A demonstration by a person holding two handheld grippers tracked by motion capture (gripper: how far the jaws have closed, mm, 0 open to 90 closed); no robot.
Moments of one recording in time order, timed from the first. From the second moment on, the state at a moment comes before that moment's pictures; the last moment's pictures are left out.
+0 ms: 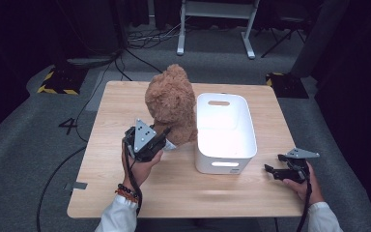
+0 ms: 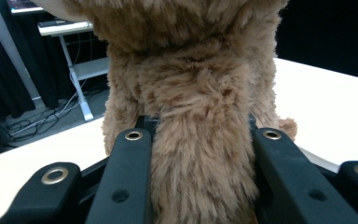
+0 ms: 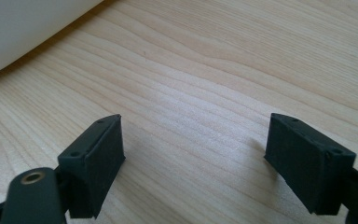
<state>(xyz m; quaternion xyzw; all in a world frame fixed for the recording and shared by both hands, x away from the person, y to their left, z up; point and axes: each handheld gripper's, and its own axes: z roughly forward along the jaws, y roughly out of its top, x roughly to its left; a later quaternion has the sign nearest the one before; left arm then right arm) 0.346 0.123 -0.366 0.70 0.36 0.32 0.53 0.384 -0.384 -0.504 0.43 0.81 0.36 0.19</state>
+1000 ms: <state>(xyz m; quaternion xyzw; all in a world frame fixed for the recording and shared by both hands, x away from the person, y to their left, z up) 0.351 0.102 -0.327 0.69 0.32 0.32 0.57 0.384 -0.384 -0.504 0.43 0.81 0.36 0.19</state>
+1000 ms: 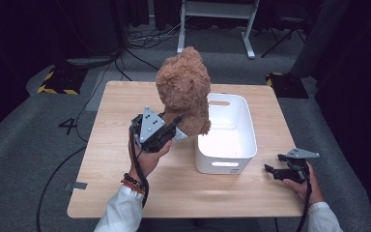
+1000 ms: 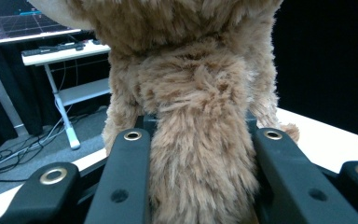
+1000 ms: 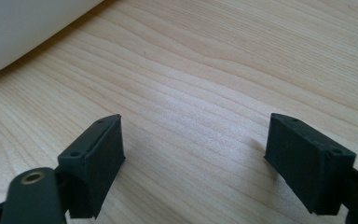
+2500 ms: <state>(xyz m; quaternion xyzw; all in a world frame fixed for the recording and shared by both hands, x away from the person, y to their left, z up) 0.350 0.029 -0.305 0.71 0.25 0.28 0.60 0.384 -0.385 -0.504 0.43 0.81 0.36 0.19</state>
